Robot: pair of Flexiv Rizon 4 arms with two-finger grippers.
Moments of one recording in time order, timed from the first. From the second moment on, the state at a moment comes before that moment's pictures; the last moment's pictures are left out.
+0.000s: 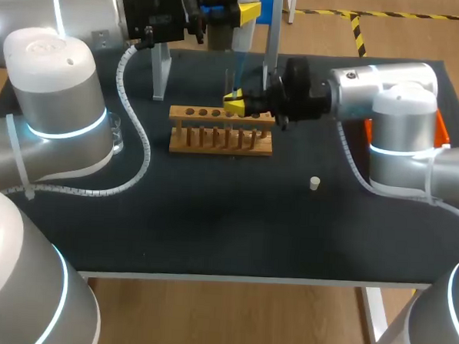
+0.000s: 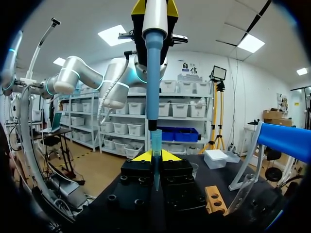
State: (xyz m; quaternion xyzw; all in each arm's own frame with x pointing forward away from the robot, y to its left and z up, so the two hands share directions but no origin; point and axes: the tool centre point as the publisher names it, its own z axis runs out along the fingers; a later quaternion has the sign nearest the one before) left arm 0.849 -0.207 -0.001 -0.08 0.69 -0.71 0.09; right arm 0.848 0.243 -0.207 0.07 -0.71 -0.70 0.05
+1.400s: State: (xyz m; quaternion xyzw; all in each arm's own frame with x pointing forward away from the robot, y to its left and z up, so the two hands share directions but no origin) left arm 0.849 -0.207 -0.001 -0.08 0.69 -0.71 0.09; right arm 0.844 0.244 -0.207 0.07 -0.70 -0.71 0.05
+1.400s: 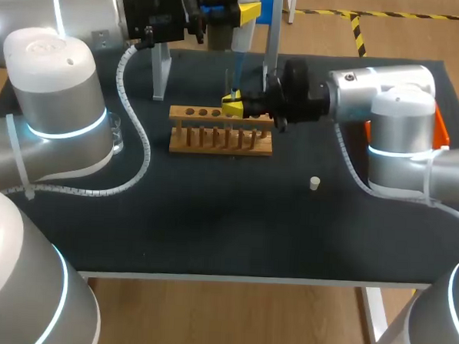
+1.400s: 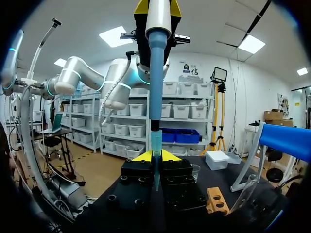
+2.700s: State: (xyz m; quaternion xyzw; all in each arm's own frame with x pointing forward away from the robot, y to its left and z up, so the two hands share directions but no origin) left arm 0.849 -0.207 0.001 -0.08 0.69 -0.71 0.09; right arm 0.848 0.234 -0.203 0.06 -0.69 -0.72 0.04
